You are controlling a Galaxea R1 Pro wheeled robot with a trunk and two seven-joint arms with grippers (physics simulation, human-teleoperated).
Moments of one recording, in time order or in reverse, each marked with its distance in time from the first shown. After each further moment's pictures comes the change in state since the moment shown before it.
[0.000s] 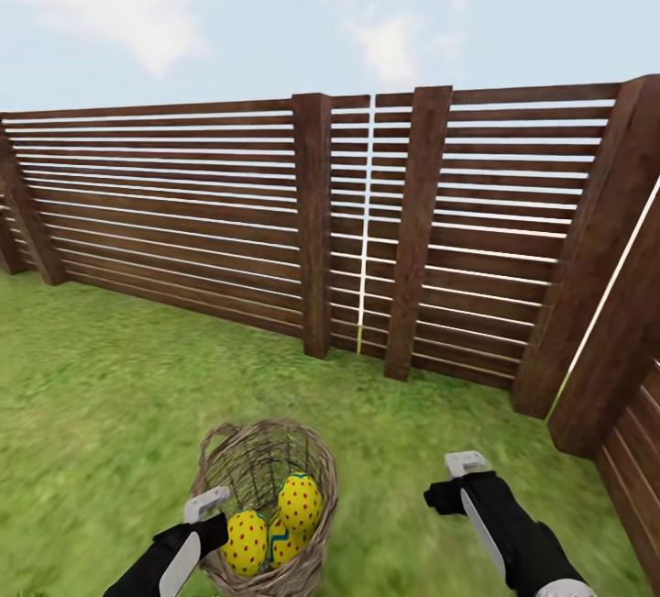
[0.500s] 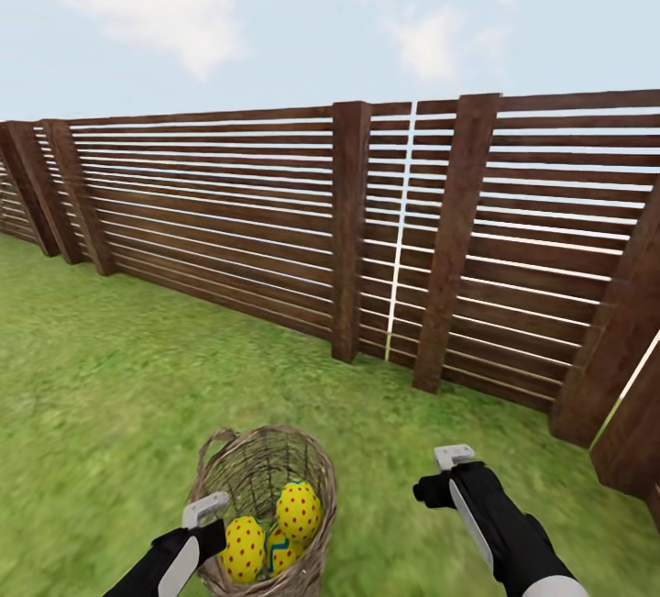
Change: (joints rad) left arm 0.000 0.003 -0.002 0.024 -0.003 0.001 0.002; right arm 0.000 0.036 0.006 -0.067 0.008 0.076 -0.002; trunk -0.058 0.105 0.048
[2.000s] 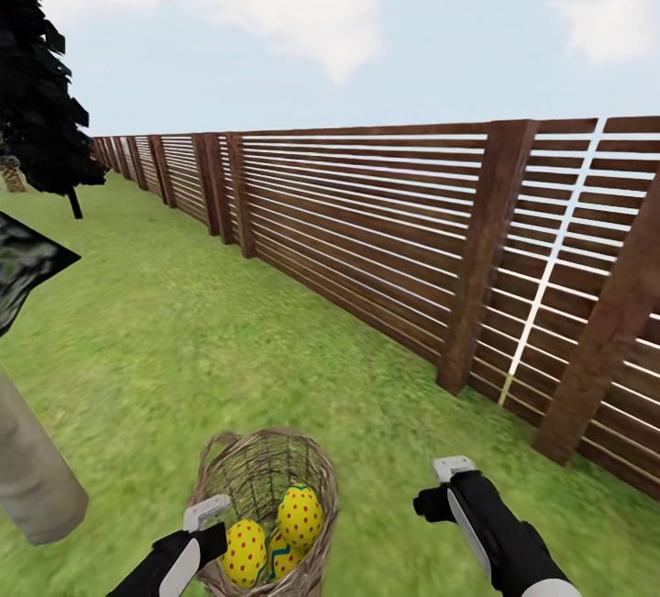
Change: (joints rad) left arm 0.000 -0.003 -0.002 0.013 0.000 -0.002 -0.001; right arm 0.000 0.007 0.003 0.067 0.004 -0.006 -0.005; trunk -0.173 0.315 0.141
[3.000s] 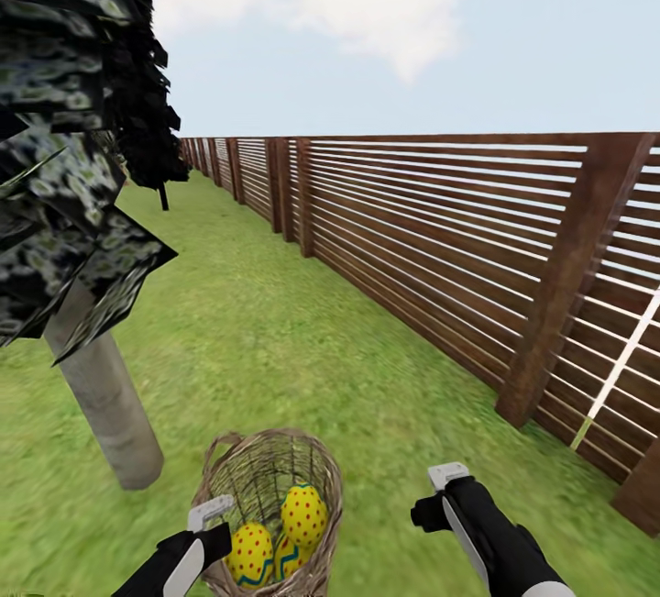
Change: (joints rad) left arm 0.000 -0.012 0.000 0.001 0.003 0.000 -0.004; right arm 0.000 -0.003 0.058 0.035 -0.004 -0.005 -0.001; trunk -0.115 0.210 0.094
